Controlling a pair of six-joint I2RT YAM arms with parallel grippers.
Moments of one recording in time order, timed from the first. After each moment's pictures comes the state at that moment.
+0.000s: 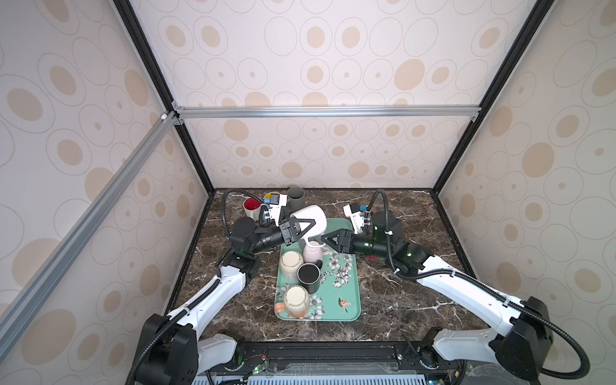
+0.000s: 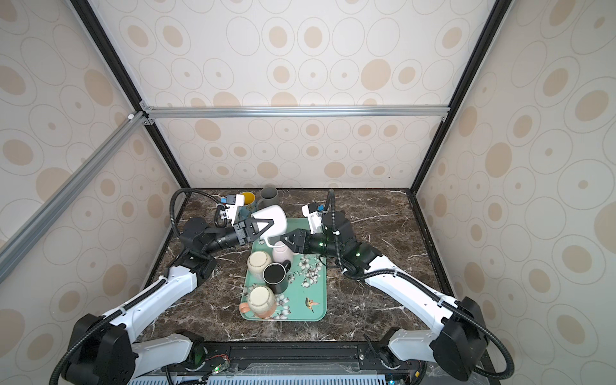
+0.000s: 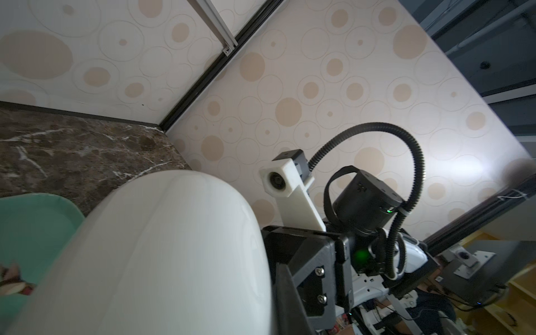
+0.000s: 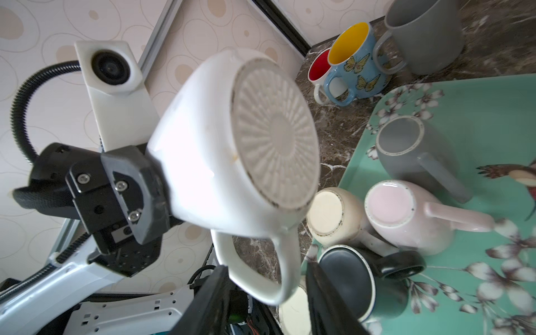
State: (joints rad) left arm -0.35 1.18 0.78 0.50 0.82 -0.87; right arm 0.71 1.25 1.03 -0.15 -0.38 0.74
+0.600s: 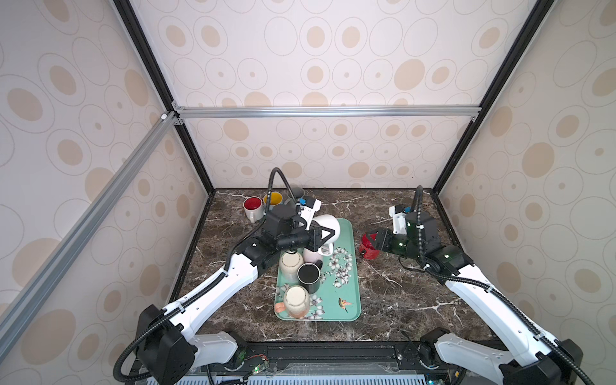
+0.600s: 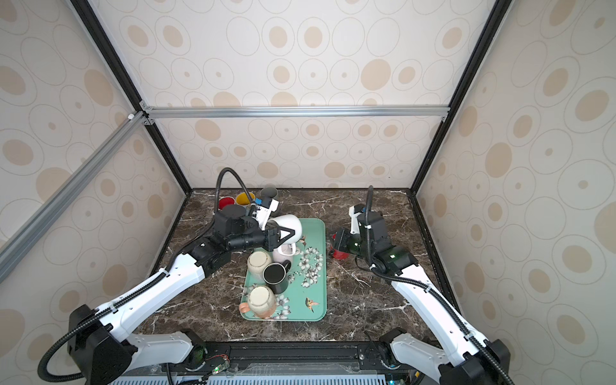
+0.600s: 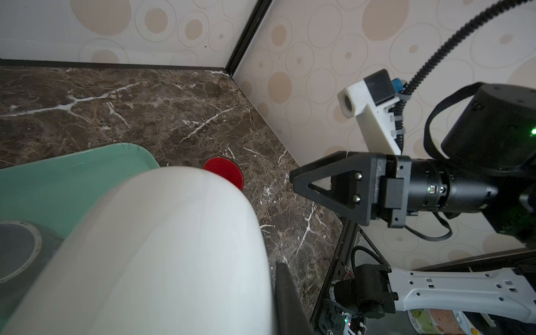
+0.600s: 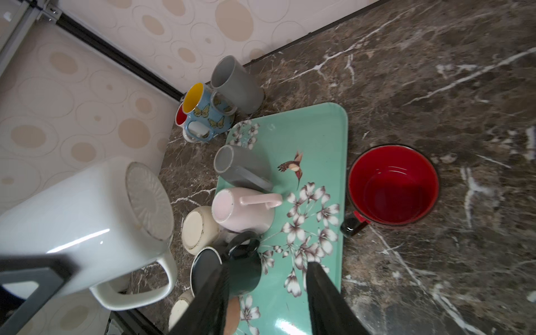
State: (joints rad) left arm -0.67 1.30 1.12 -0.21 0.43 -0.43; right arm 0.39 1.05 0.99 -0.53 -0.19 0.62
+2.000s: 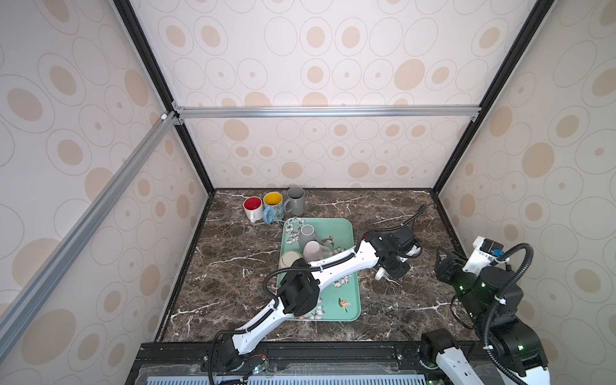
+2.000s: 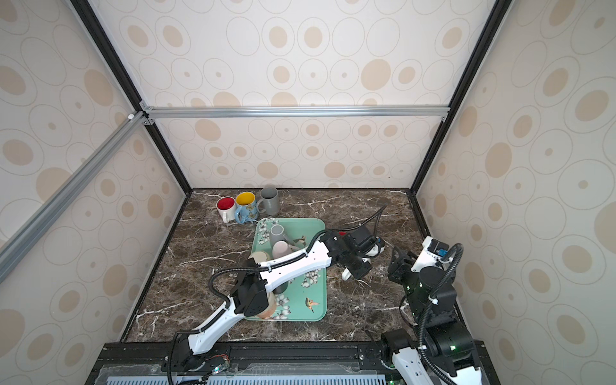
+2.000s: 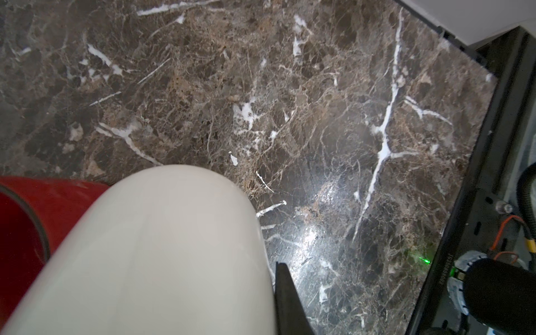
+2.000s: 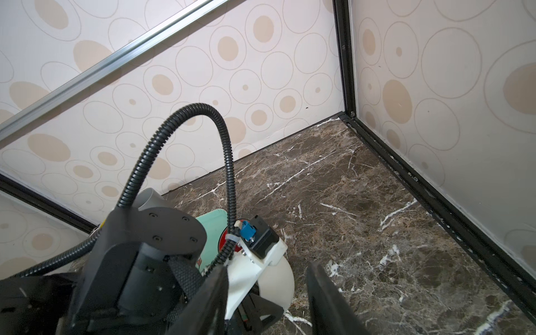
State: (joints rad) left arm -1.12 2.46 2.43 -1.00 0.10 -0.07; right arm 0.20 0.39 0.87 -0.75 0.26 0.47
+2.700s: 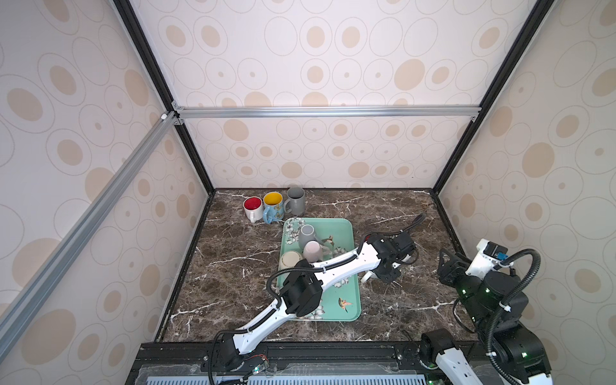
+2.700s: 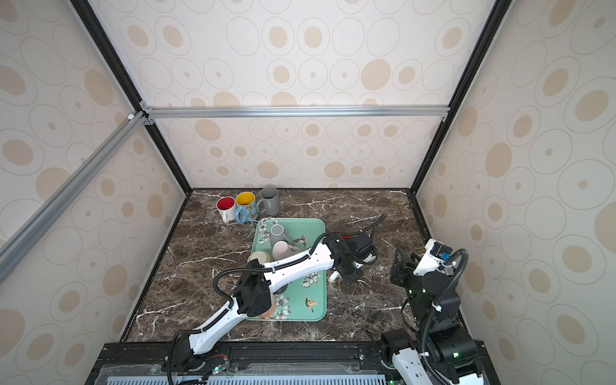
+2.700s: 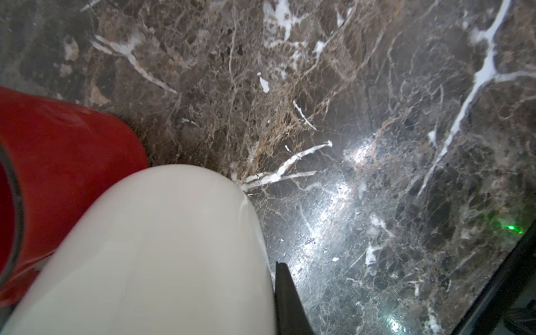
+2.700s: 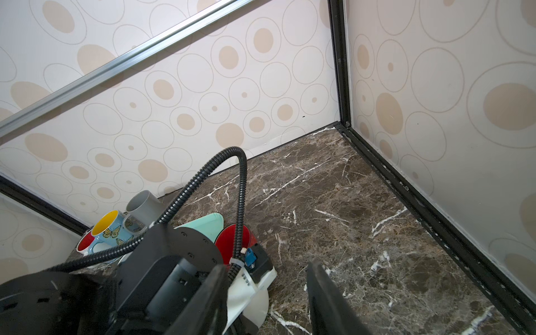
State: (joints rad) left arm -1.12 2.49 2.44 -1.16 -0.01 -0.03; right arm 0.20 0.36 0.87 -0.75 0.27 0.44
